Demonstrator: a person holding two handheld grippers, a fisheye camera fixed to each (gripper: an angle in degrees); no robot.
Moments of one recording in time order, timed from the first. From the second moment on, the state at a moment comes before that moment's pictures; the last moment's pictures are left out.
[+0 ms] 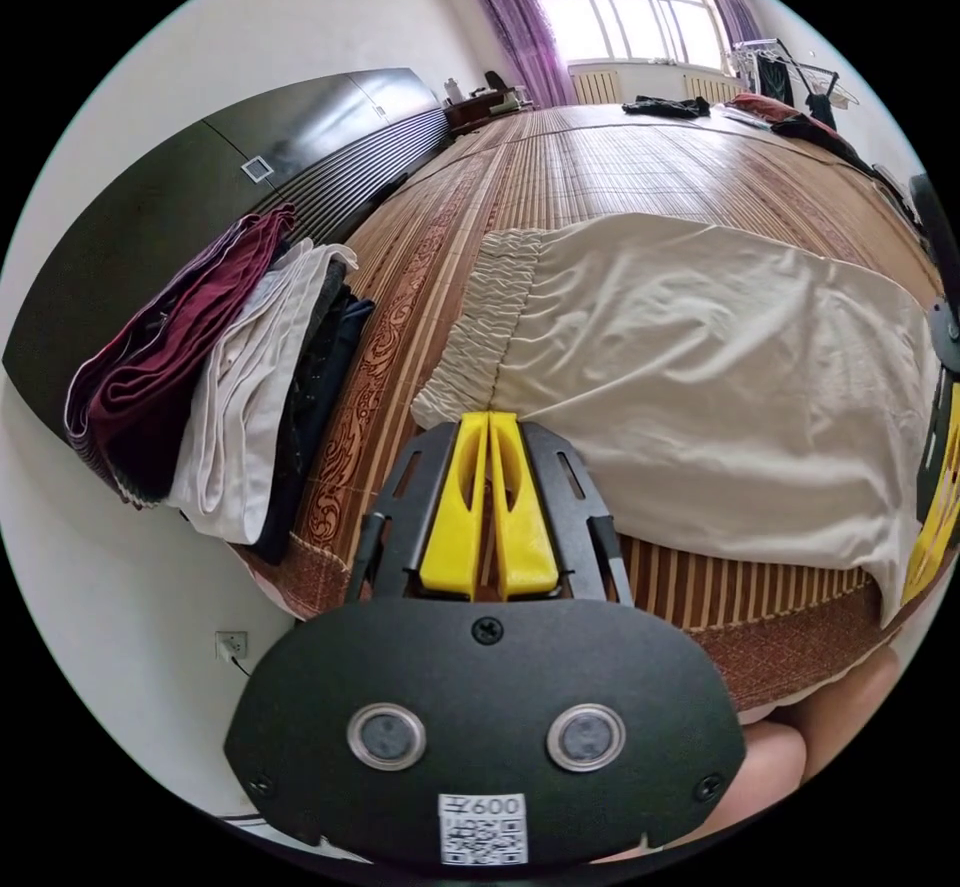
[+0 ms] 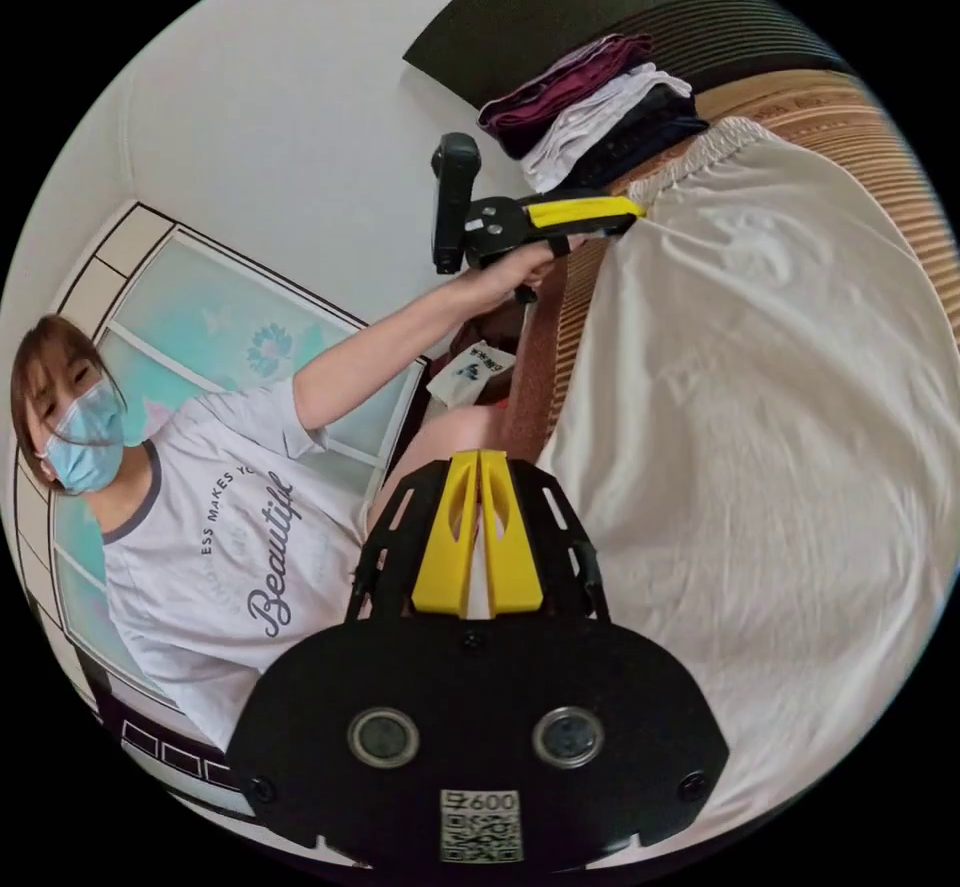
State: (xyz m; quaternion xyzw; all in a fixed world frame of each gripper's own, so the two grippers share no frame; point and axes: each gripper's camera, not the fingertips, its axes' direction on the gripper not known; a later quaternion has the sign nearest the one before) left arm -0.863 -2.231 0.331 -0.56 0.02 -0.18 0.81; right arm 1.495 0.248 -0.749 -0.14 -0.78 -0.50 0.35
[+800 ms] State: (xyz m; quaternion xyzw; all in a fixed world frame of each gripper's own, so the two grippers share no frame) left arm -0.747 -2.195 0.291 -0.56 -0.03 -0.04 0.83; right arm 1.533 0.238 -0.812 -0.16 -0.77 -0.43 0.45
